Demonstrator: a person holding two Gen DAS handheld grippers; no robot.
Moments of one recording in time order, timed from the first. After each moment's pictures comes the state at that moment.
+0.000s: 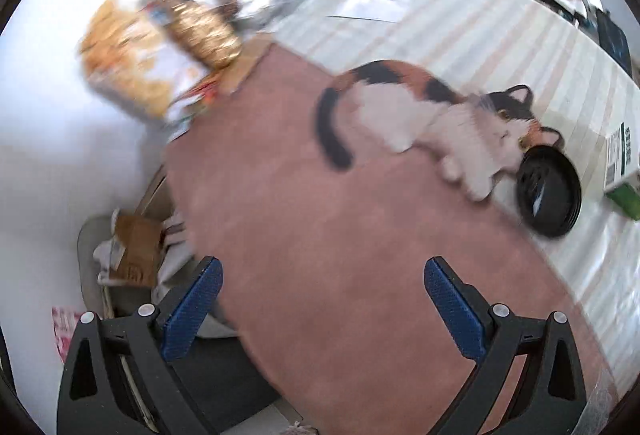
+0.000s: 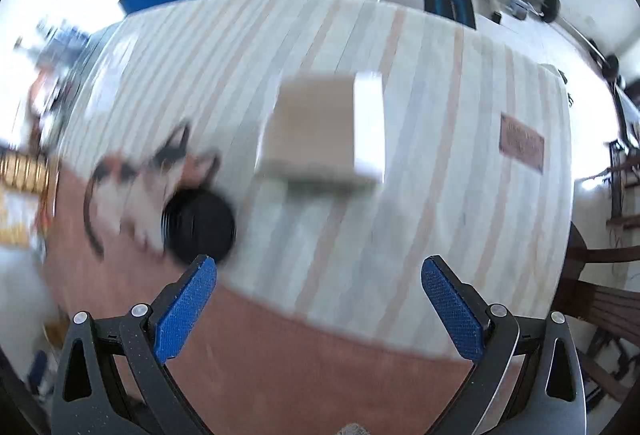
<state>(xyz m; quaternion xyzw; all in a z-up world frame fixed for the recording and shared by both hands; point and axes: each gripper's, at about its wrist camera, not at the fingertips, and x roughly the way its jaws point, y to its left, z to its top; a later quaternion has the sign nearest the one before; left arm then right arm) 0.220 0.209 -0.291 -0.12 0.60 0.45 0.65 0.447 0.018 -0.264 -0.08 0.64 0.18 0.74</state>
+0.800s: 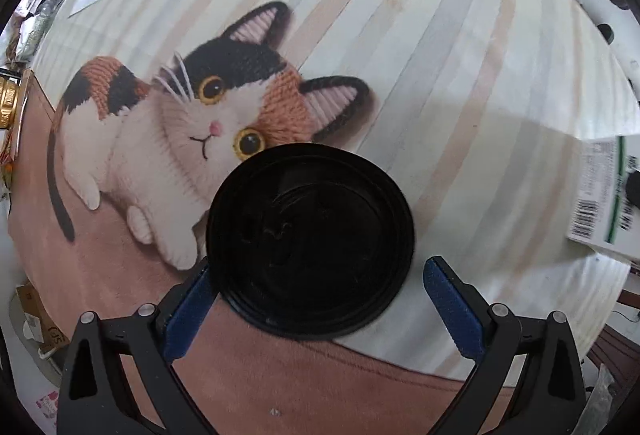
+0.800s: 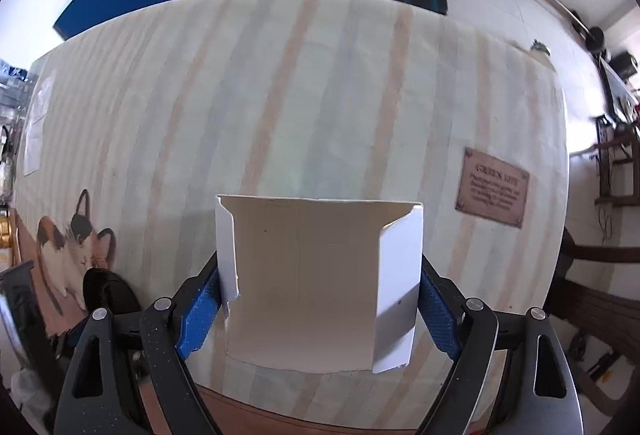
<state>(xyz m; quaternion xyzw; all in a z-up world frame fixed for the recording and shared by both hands) 0.395 0.166 -0.409 -0.20 0.71 0.22 0.64 0.558 -0.035 -0.323 -0.09 0.68 0.12 0.71</state>
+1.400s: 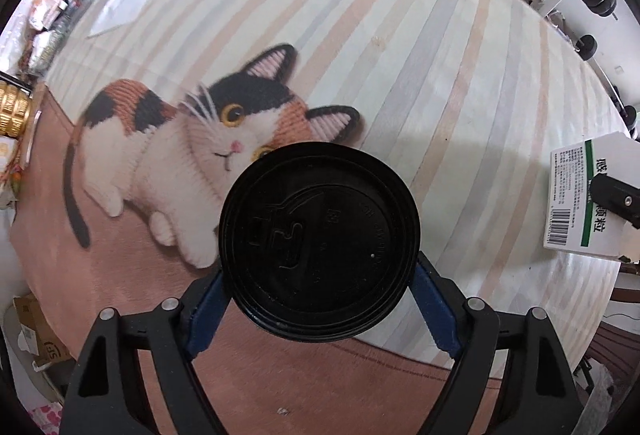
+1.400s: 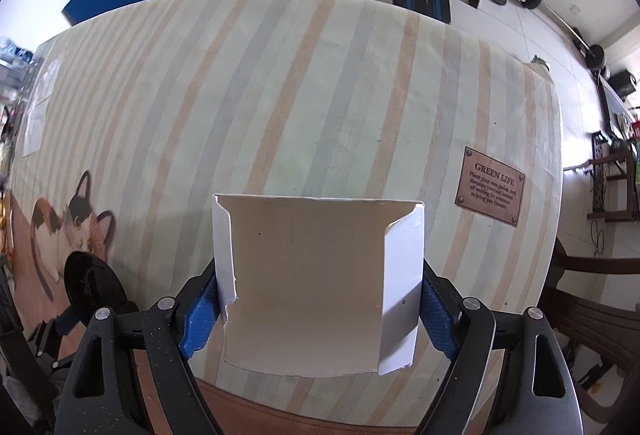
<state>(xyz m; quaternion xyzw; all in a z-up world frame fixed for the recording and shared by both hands) 0.366 0.146 -0.356 -0.18 0.65 0.22 0.70 0.521 -0.013 -0.317 -0.12 0.66 0.14 0.73</state>
